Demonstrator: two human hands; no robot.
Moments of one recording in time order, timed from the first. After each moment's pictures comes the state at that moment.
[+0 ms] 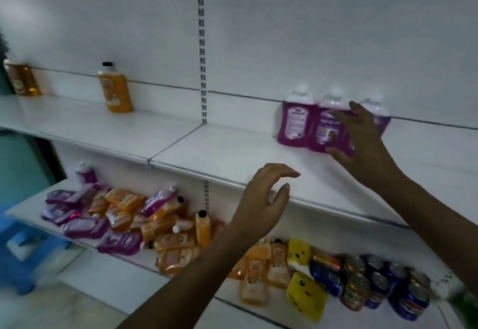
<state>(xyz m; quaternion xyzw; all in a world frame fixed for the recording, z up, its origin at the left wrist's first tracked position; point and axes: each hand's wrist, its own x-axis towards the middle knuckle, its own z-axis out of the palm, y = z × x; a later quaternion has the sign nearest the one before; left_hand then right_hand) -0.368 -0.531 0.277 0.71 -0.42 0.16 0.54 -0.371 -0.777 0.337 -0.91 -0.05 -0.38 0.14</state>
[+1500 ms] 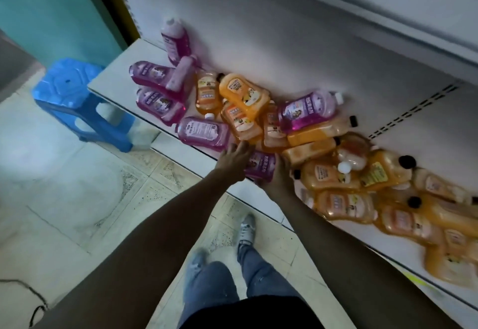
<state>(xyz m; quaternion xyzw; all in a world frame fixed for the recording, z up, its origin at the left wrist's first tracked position) 0.004 -0.073 -0.116 0.95 -0.24 -0.19 0.06 -0.062 -0.225 -0.132 -0.90 0.16 0.16 0.38</state>
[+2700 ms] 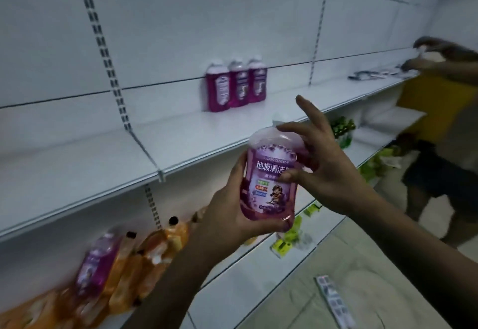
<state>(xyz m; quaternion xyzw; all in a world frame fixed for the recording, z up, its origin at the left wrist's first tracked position) -0.289 -0.238 0.280 0.50 -0.64 -0.28 0.51 -0.459 -0.334 0.321 -0.84 0.16 -0.43 0.27</state>
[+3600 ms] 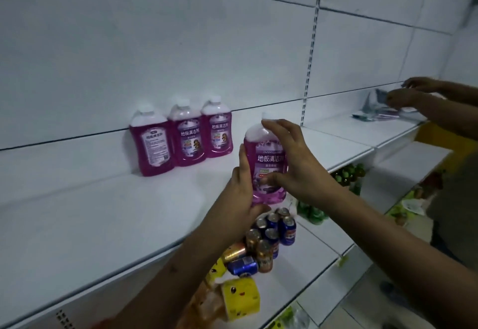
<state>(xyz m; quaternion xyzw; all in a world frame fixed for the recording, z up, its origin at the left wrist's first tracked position) -0.334 -0.623 0.289 0.61 -0.68 -0.07 0.40 -0.479 -0.706 0.340 -0.89 0.22 -0.38 0.14</state>
